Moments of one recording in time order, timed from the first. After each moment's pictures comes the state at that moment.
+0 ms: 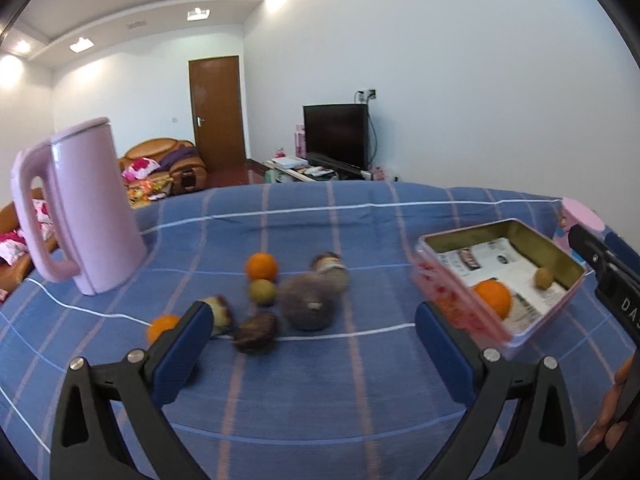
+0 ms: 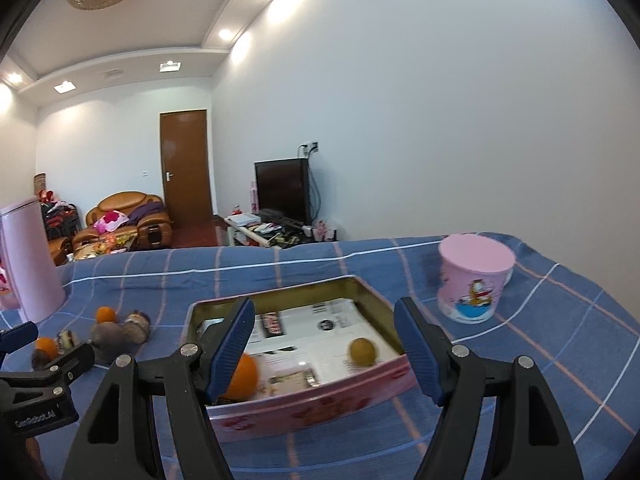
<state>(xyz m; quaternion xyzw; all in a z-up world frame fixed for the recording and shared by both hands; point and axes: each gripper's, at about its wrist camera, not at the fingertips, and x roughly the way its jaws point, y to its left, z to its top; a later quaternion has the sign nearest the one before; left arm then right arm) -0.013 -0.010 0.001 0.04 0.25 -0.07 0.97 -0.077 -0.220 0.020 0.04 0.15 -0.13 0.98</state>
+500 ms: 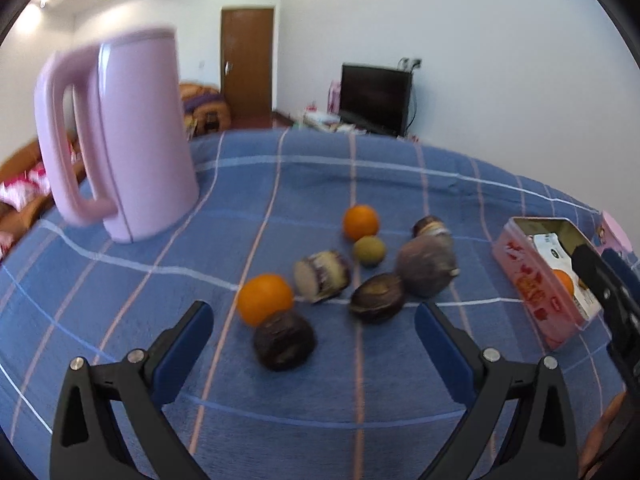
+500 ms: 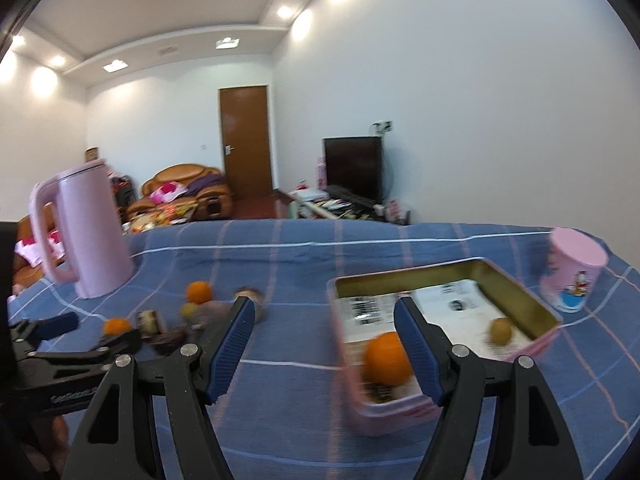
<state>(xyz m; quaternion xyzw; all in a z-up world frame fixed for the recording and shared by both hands) 0.022 0.084 -0.022 -0.03 0.35 -0.03 0.94 -0.040 -0.123 0.013 0.02 0.20 -0.01 0.98</state>
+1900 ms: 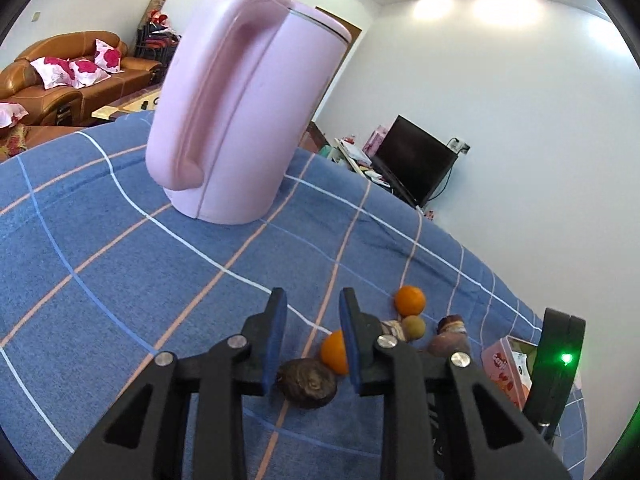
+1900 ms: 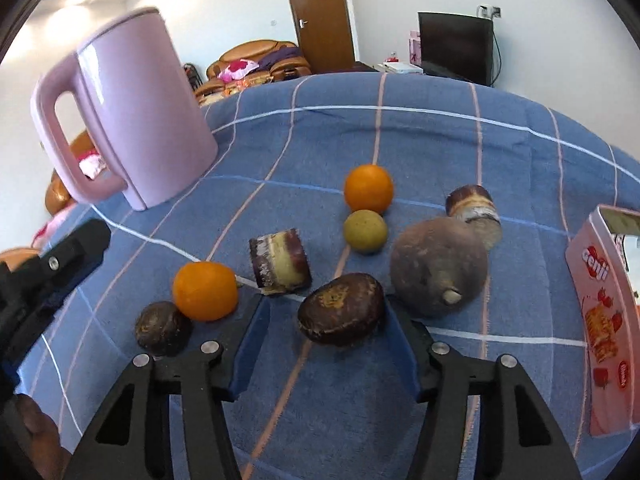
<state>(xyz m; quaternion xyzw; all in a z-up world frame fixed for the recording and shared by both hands) 0.017 0.179 -0.015 -0.25 0.30 0.00 0.92 0.065 0.007 -0.046 0.01 0.43 0.13 0.89</state>
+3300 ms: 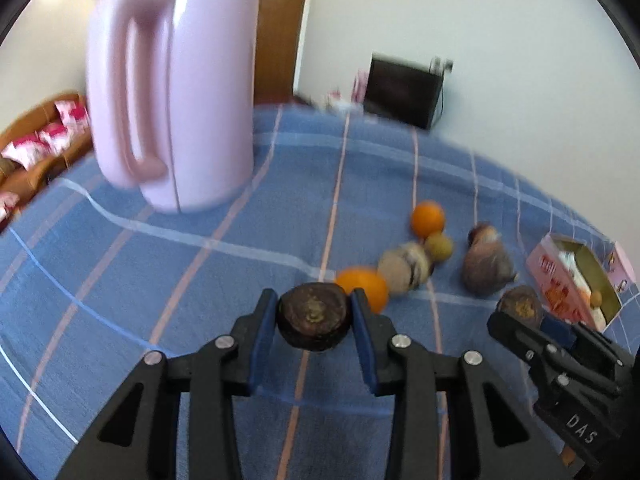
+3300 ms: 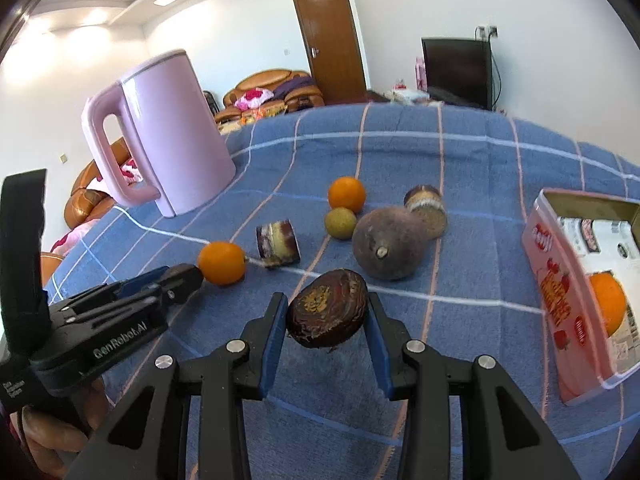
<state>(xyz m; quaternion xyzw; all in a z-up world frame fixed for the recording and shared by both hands) 0.012 0.136 -0.023 -0.07 0.34 -0.01 0.94 0.009 -0.033 -0.024 0.03 0.35 0.15 0.92</state>
